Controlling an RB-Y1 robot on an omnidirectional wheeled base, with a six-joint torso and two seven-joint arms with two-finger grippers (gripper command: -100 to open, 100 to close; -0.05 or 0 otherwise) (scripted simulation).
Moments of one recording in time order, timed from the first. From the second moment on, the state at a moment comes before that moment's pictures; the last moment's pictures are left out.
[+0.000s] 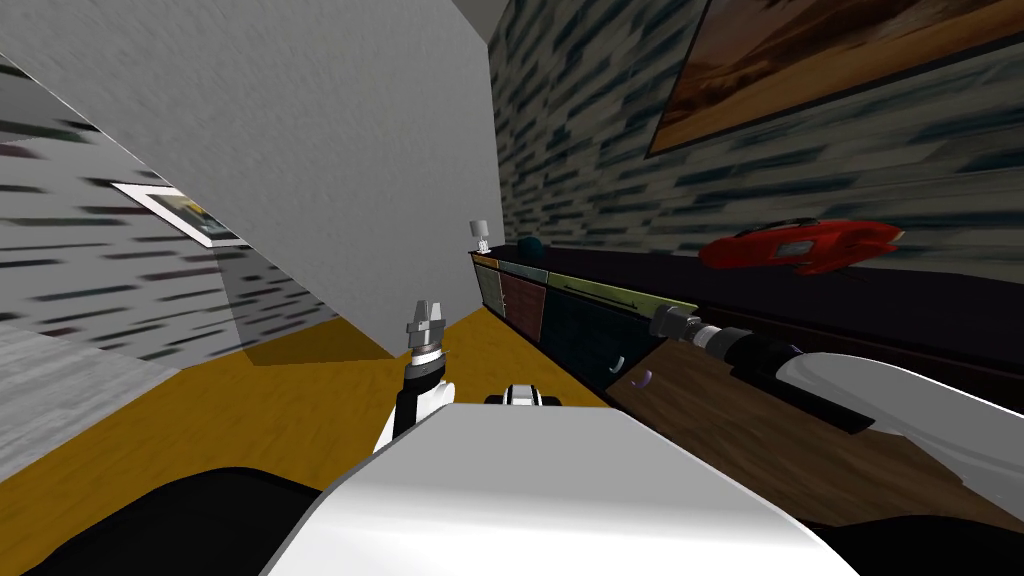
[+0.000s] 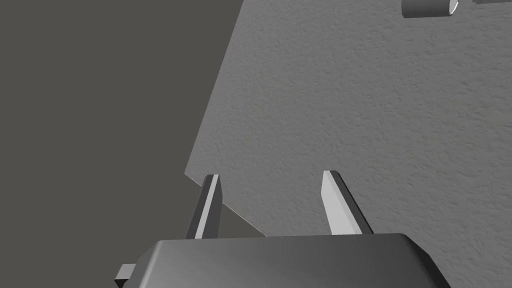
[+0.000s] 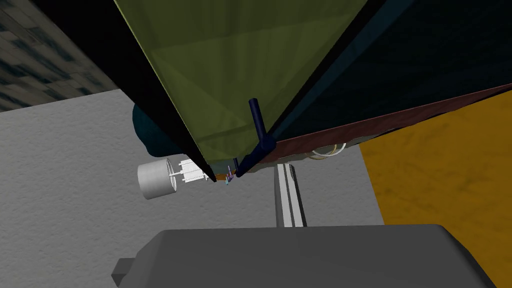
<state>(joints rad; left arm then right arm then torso) 0.52 0.02 0.01 -2.26 0.09 -0.60 -0.11 0.60 -1.06 -0.53 -1.86 1.13 -0.44 0.79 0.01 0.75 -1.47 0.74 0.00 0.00</state>
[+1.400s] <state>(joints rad) 0.52 0.02 0.01 -2.26 0.09 -0.60 -0.11 0.60 -1.05 -0.53 -1.87 1.13 -0.45 0.79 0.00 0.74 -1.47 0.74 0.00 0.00</state>
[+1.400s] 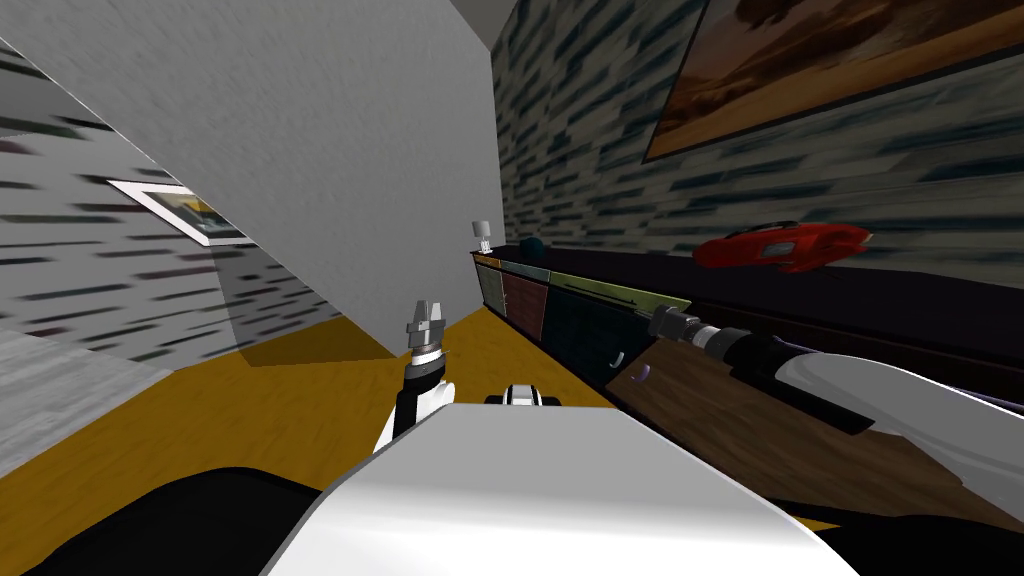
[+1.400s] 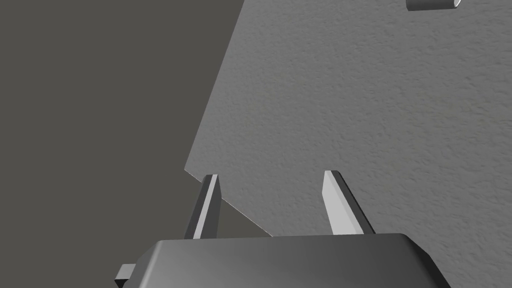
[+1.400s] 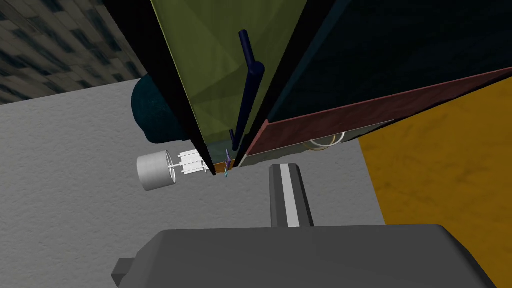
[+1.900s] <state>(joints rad) 0.52 0.03 0.01 -2.26 0.09 -0.60 -0.11 0.60 -1.05 -0.53 -1.86 1.13 -0.45 0.79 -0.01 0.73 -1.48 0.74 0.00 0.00</state>
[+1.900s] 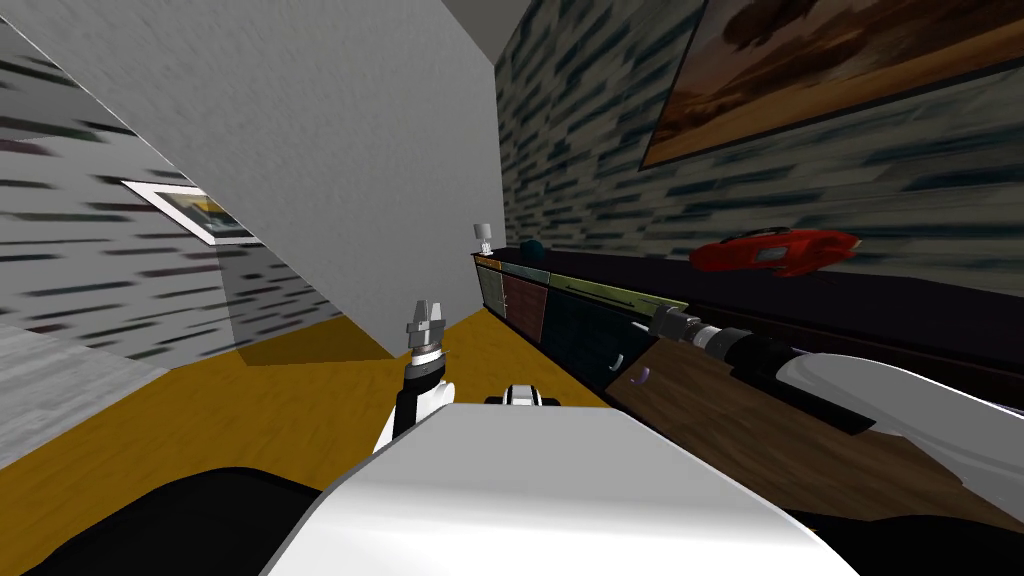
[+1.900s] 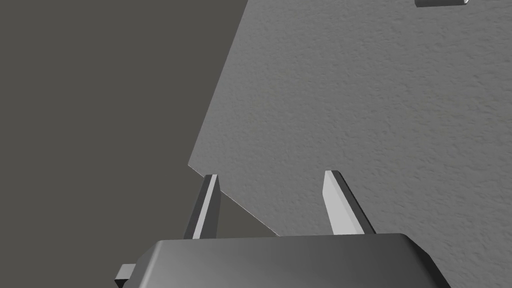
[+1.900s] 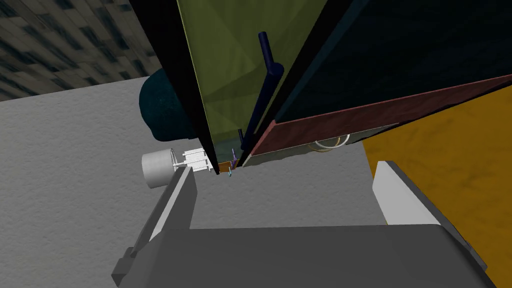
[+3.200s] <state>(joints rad) 0.52 0.02 0.01 -2.26 0.09 -0.60 -0.11 0.60 -1.10 -0.56 -1.86 1.11 -0.49 0.76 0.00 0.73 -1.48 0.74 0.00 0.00</state>
